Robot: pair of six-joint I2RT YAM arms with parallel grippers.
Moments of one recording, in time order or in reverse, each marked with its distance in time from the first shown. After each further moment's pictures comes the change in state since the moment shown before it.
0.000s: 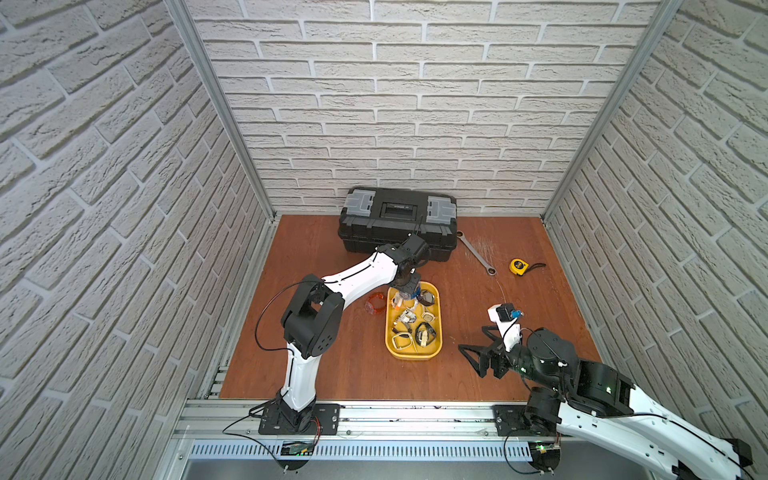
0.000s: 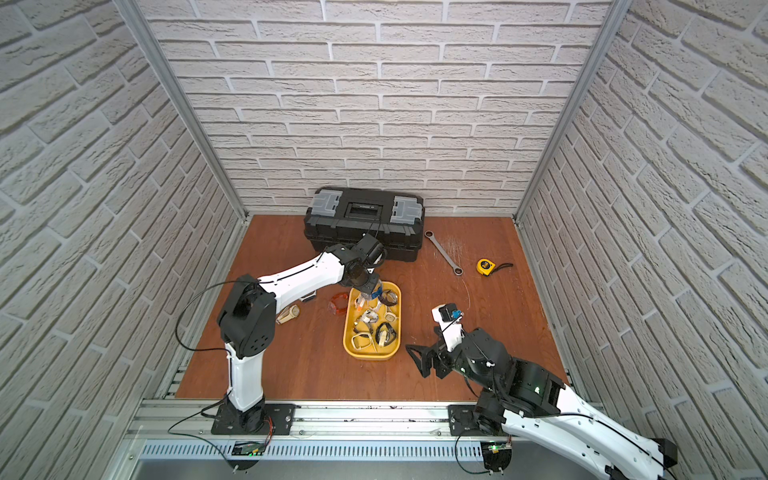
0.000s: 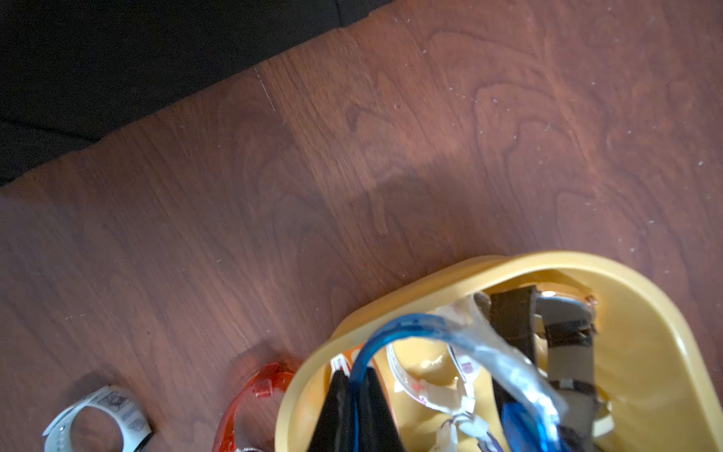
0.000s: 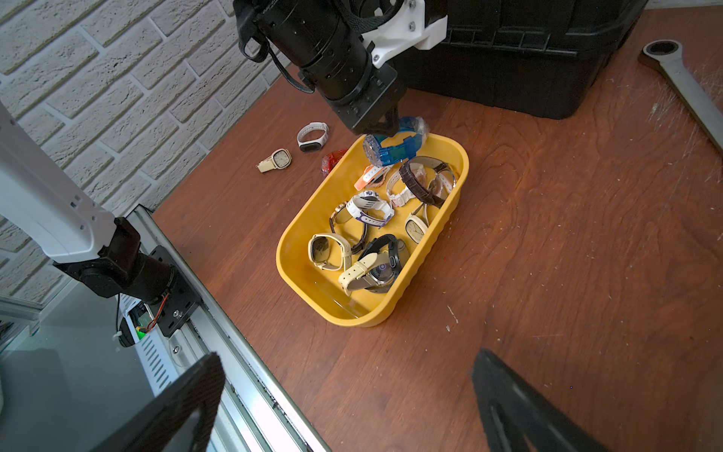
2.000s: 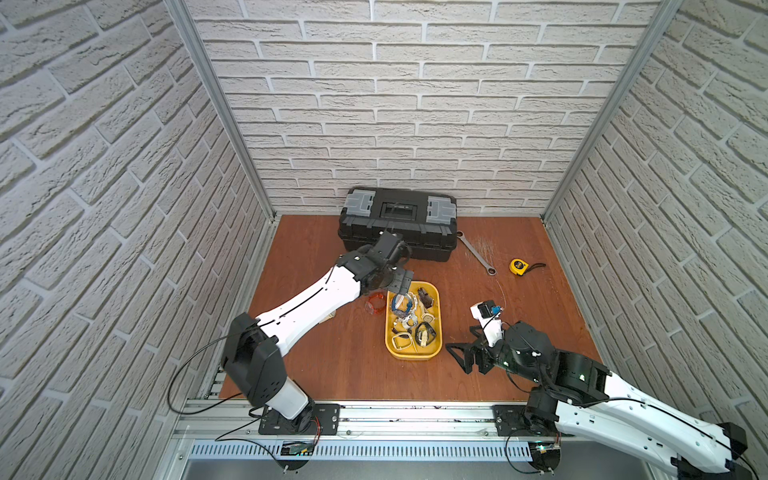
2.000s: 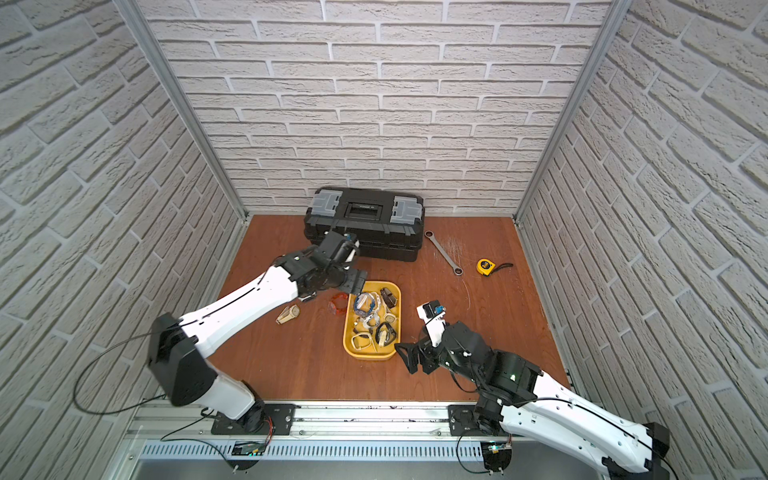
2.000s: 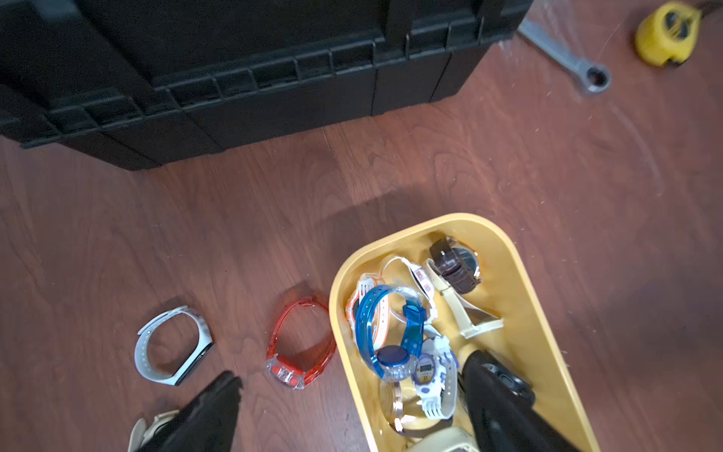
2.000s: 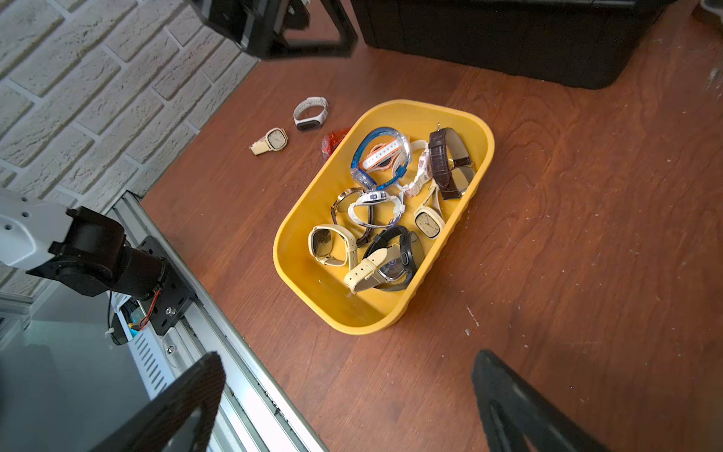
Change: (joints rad) left arm 0.079 -0.497 -0.267 0.043 0.039 -0.122; right arm 0.000 0.213 -0.011 0.130 -0.047 0.021
